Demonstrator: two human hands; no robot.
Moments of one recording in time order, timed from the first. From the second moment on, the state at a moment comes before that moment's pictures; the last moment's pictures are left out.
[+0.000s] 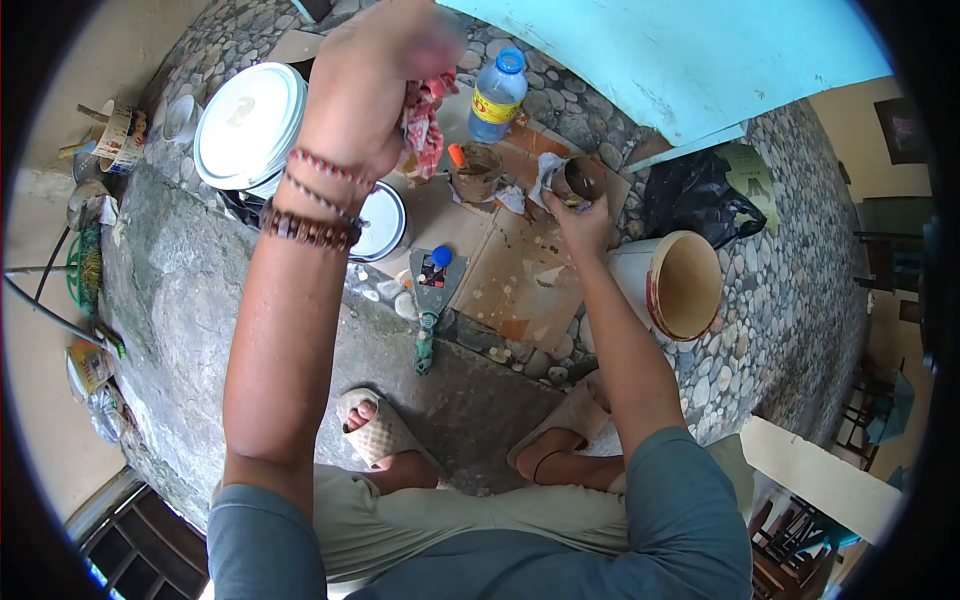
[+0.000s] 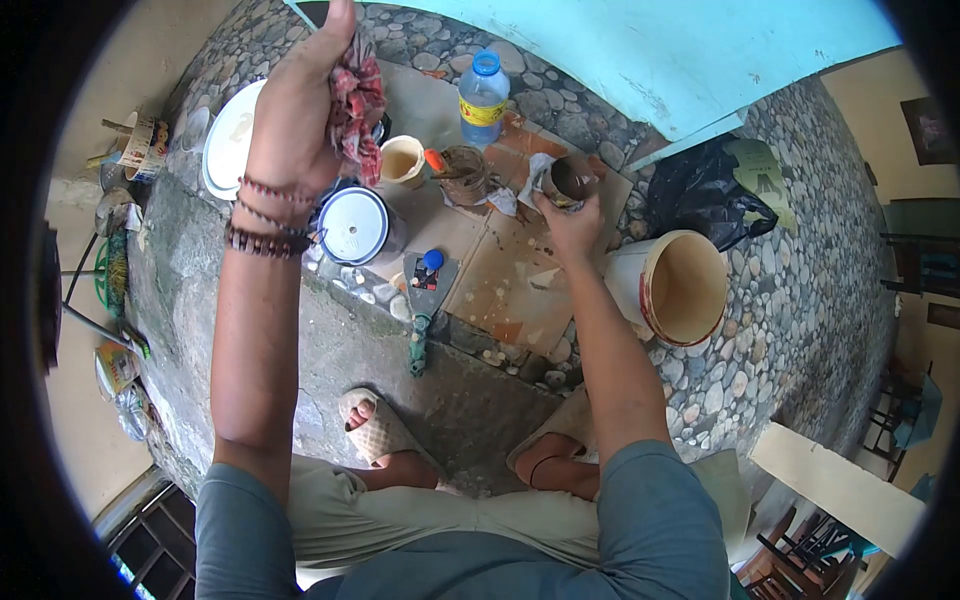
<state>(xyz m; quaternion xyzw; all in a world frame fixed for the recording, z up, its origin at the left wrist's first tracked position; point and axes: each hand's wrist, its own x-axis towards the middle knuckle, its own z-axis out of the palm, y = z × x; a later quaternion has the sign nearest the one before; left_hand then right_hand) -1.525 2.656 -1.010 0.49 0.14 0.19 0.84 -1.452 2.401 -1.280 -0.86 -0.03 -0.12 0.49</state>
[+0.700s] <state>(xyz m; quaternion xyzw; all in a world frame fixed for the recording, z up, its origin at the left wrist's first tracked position) -1.524 2.628 -1.037 0.53 0.11 0.11 0.84 -1.495 2.475 -1.079 -0.69 -0.23 -0.18 0.66</state>
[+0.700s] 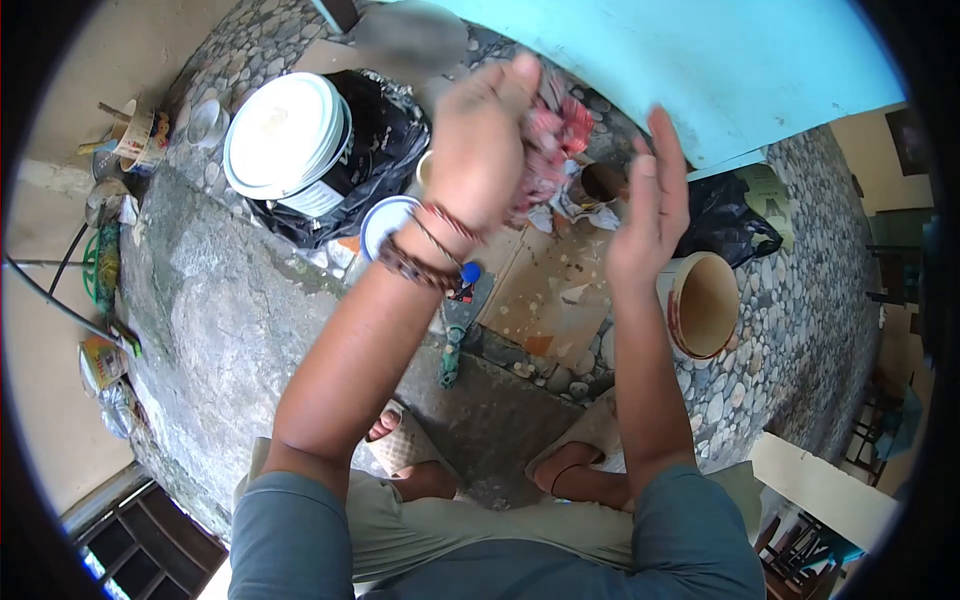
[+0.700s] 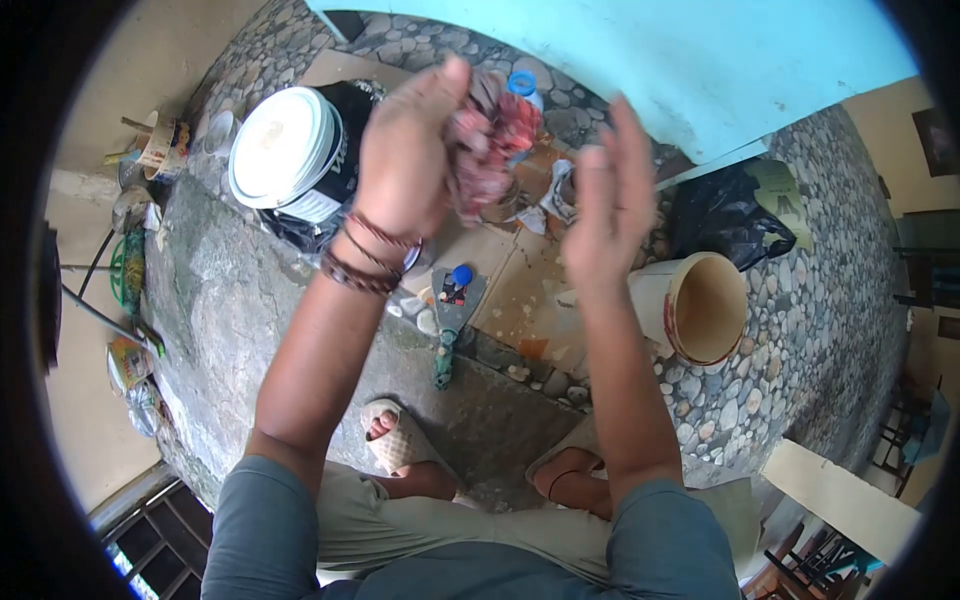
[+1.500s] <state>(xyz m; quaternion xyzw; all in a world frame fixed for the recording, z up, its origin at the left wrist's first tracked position) -1.541 2.615 -1.040 0.30 0.17 0.30 0.89 -1.539 2.508 -1.044 -0.39 -0.21 0.25 0.86</state>
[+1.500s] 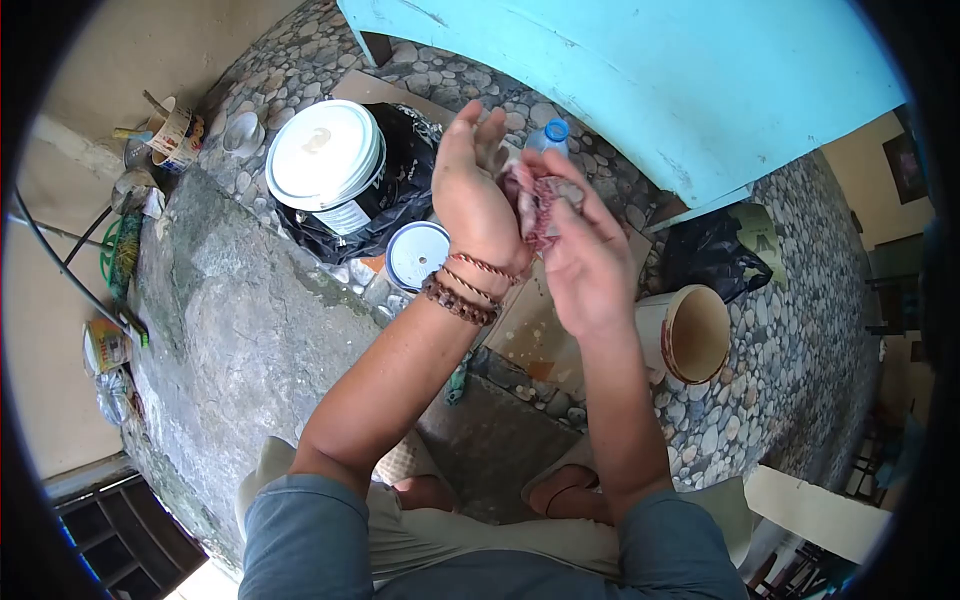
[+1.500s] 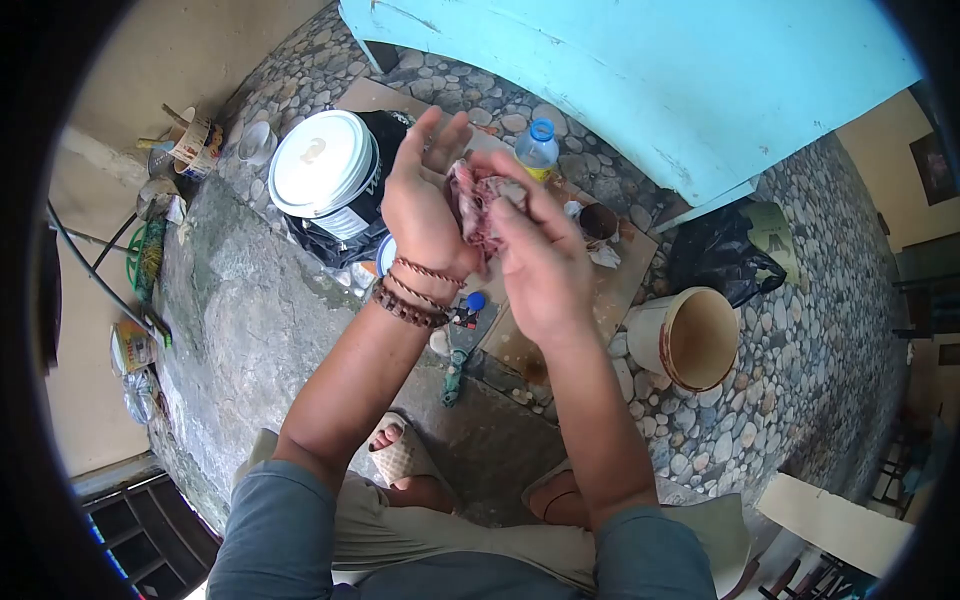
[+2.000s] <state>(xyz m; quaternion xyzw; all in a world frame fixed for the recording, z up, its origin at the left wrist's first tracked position) -1.555 2.628 -1.045 0.63 0.10 0.23 0.74 -1.519 2.509 -1.044 -0.66 -0.19 -0.05 0.73</state>
